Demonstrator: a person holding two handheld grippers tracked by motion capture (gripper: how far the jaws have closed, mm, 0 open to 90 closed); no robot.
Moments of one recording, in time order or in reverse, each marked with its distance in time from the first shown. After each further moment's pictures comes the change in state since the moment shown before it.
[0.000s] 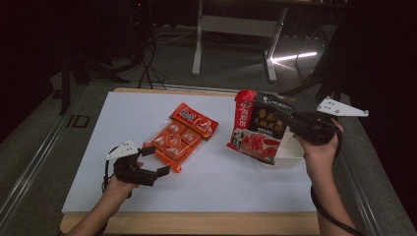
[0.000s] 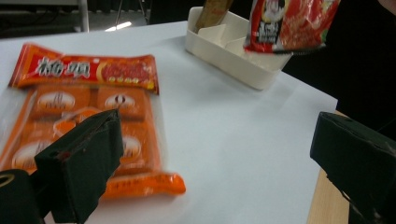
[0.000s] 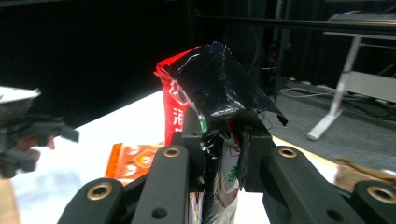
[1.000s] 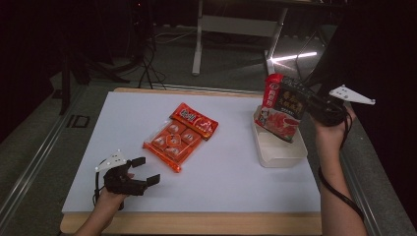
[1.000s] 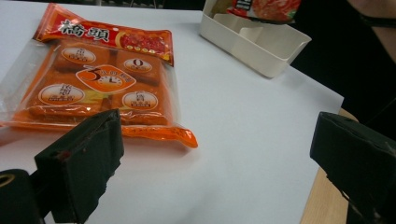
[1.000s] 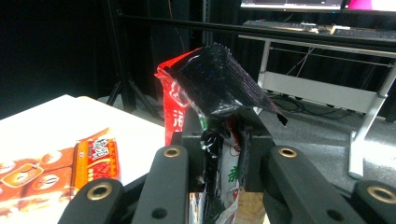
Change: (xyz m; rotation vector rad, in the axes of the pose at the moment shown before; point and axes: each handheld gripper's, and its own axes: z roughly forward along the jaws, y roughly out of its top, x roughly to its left) left arm 0.007 -0.032 -0.017 -0.013 0.026 -0.071; right arm -0.097 -0.019 0.009 -0.024 -0.265 -0.017
